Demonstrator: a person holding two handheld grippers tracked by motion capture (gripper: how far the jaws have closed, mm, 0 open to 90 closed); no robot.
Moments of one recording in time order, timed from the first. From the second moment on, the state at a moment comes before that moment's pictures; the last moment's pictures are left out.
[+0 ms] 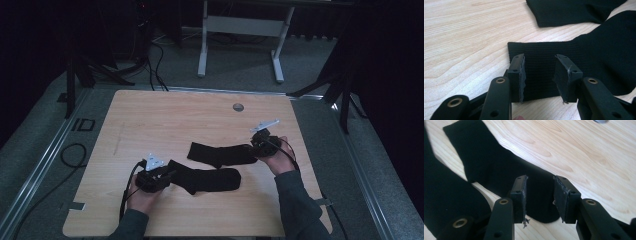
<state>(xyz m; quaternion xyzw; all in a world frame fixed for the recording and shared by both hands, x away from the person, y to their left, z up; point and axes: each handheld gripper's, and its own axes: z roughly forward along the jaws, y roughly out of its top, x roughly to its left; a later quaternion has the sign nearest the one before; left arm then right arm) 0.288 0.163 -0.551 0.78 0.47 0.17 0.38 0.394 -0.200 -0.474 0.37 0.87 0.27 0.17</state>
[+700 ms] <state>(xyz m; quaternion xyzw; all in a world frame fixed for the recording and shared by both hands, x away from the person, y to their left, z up) 0.289 0.164 -0.550 0.78 0.47 0.17 0.38 0.401 -0.148 -0.473 0.29 0.90 0.28 0.16</state>
